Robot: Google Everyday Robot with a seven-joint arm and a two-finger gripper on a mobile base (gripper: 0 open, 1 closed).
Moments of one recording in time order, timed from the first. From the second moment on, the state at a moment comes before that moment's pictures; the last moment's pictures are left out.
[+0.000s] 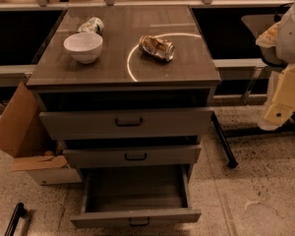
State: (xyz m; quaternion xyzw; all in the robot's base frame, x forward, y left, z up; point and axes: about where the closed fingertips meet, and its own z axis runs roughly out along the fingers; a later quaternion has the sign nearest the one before) arm 0.438 -0.217 0.976 -0.60 0.78 -0.03 0.16
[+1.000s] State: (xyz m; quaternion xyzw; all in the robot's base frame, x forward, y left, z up) arm 0.410 -0.172 0.889 -0.61 0.76 0.09 0.20
